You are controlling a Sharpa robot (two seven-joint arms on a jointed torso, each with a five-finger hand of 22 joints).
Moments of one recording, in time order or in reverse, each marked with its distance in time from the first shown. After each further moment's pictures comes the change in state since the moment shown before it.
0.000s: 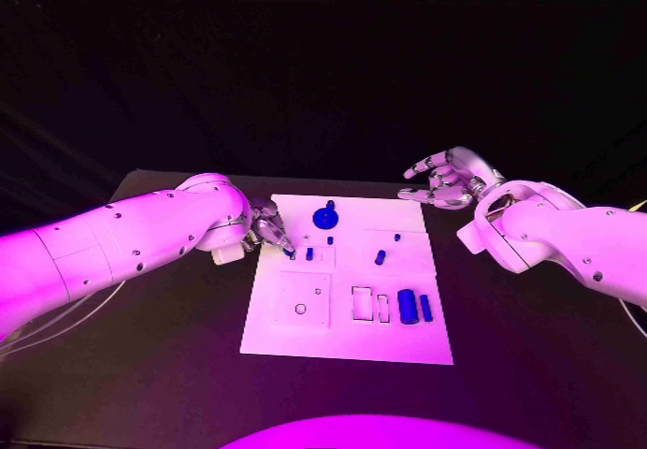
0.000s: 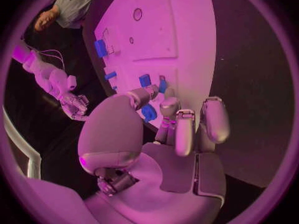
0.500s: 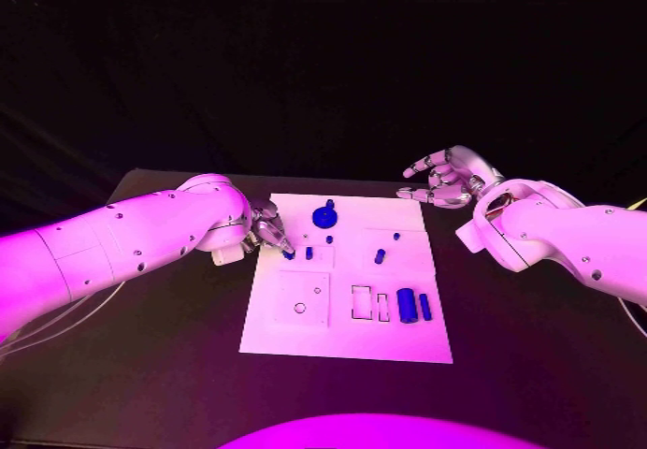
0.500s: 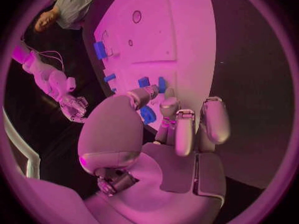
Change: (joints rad) left arm -0.001 0.006 -0.007 -0.006 0.003 0.013 -0.003; left_hand 0.000 0.000 0.000 0.000 0.012 0.000 0.000 0.000 0.000 0.000 0.000 0.000 0.000 0.000 0.000 0.000 0.000 0.000 0.005 -0.005 0.000 0.000; right arm 0.000 0.000 0.000 0.000 0.000 0.001 0.000; right_hand 0.000 0.000 0.000 0.000 0.000 0.000 0.000 0.000 0.000 0.000 0.000 0.000 0.000 0.000 0.000 0.000 0.000 0.000 0.000 0.000 0.000 0.000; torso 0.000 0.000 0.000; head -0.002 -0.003
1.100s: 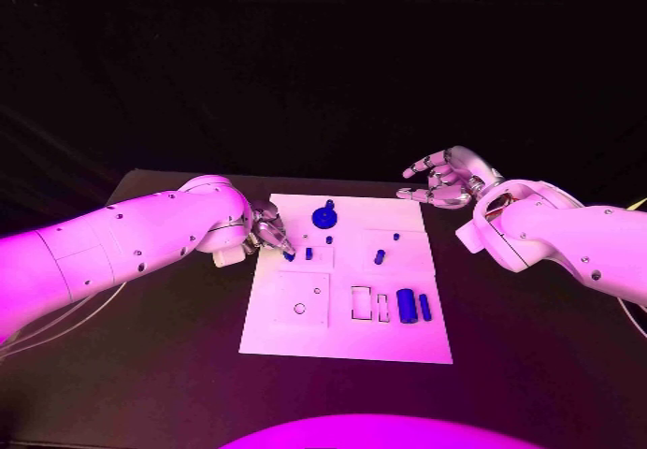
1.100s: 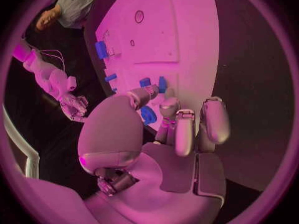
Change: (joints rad) left arm 0.000 0.001 -0.003 0.001 0.023 -0.008 0.000; left_hand 0.000 0.000 0.000 0.000 0.011 0.001 -0.001 0.000 0.001 0.005 -0.002 0.005 0.001 0.000 0.000 0.000 0.000 0.000 0.000 0.000 0.000 0.001; right arm 0.000 0.001 0.000 -0.001 0.000 0.000 0.001; right_hand 0.000 0.000 0.000 0.000 0.000 0.000 0.000 0.000 0.000 0.000 0.000 0.000 0.000 0.000 0.000 0.000 0.000 0.000 0.000 0.000 0.000 0.000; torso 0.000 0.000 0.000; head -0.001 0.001
